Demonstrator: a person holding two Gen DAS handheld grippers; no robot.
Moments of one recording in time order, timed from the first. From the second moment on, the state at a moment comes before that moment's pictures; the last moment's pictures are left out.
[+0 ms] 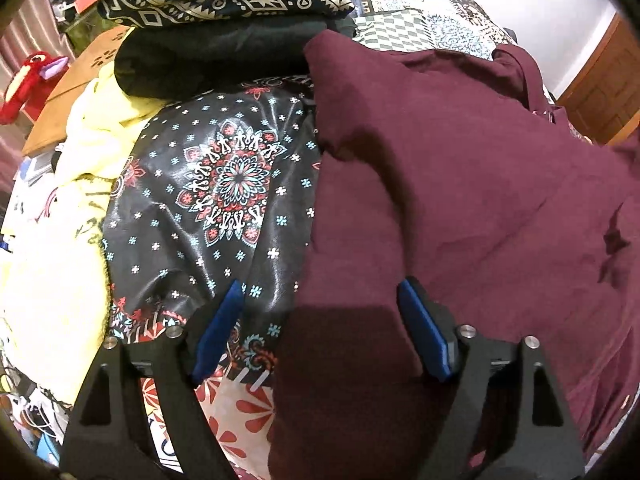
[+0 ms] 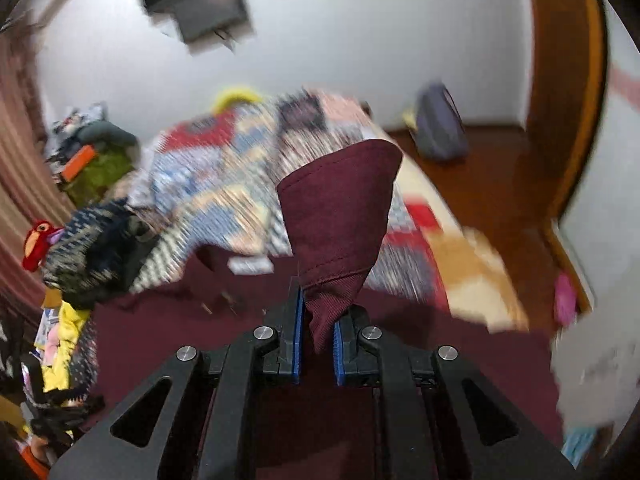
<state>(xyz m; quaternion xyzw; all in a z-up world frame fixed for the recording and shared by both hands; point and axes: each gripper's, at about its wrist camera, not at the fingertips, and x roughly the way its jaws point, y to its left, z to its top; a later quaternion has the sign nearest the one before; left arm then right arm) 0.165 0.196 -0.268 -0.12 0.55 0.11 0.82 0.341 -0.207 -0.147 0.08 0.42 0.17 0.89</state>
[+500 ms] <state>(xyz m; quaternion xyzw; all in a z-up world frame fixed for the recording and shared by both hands) 0.165 0.194 -0.266 -0.10 0.55 0.13 0.82 0.311 -0.274 -0.247 0.12 0.56 0.10 0.82</state>
